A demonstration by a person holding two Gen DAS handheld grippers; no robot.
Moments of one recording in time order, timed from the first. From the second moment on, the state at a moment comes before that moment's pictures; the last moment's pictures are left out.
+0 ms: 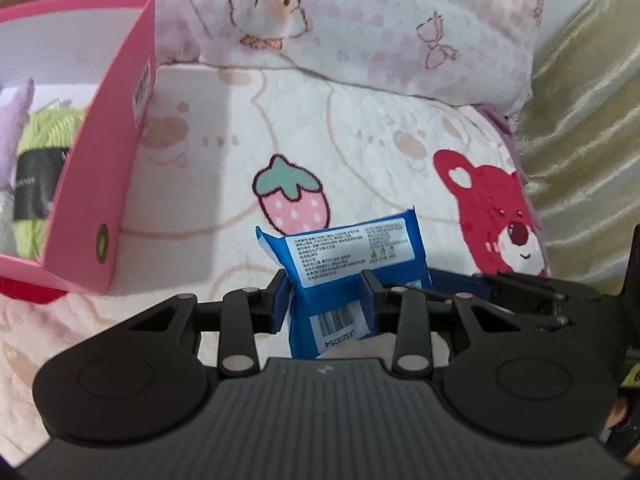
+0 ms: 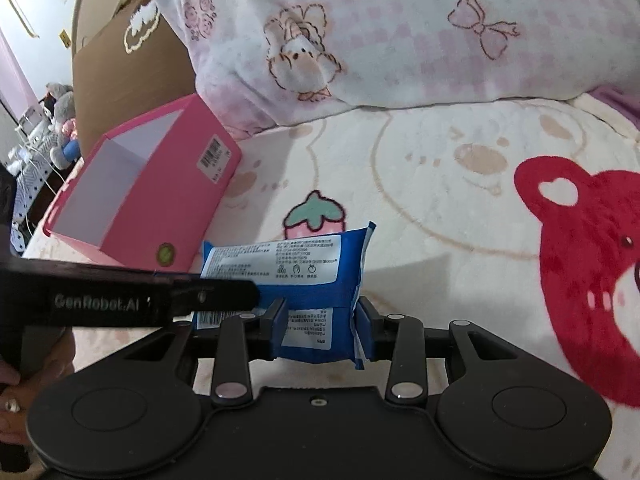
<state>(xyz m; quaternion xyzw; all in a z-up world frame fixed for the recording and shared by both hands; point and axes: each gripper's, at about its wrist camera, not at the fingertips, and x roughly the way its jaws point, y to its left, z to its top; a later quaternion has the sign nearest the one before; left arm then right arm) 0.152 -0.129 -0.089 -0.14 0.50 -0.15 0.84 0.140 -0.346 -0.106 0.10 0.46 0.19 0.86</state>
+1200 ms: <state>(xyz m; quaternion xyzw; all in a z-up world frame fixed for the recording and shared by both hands) 0.057 -0.030 -0.014 -0.17 0.45 -0.07 0.87 0.077 -0.217 -0.015 -0.07 0.42 0.32 0.85</state>
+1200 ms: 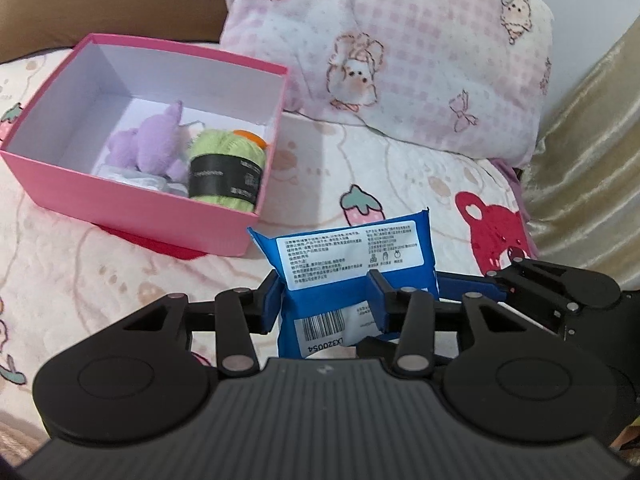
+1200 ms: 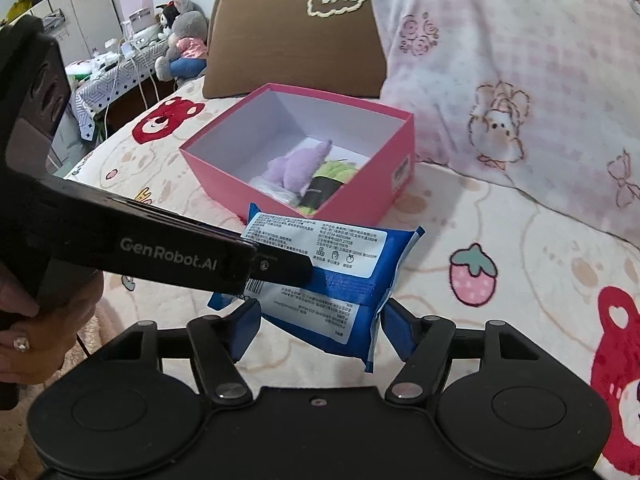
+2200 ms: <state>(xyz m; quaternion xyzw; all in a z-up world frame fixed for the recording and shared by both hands) 0.145 0.097 0.055 -0.14 0.36 -0.06 0.92 0.176 -0.099 0.054 -0.13 0.35 0.34 0.86</state>
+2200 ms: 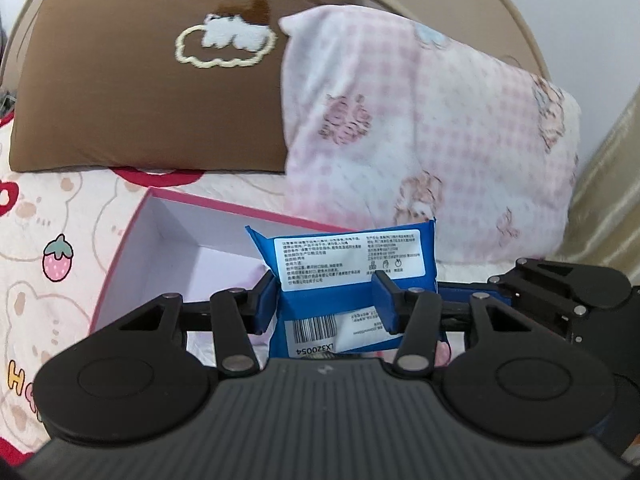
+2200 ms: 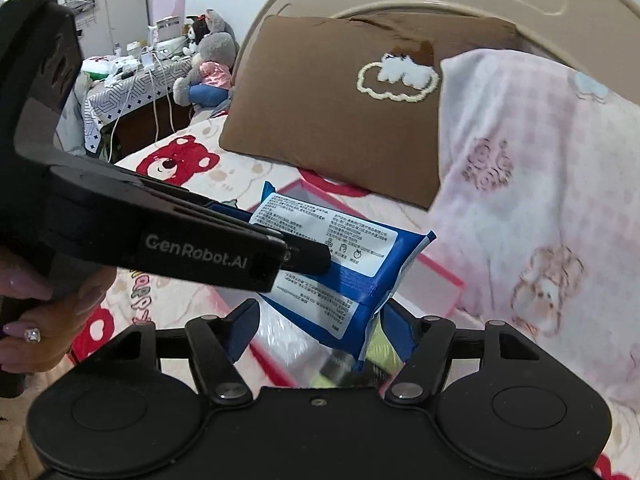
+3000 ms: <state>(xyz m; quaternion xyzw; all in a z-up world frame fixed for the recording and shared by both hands) 0.190 0.176 -0.045 -0.16 0.41 -0.03 0.90 0.245 -0.053 -0.057 0.02 0.47 0.36 0.80</state>
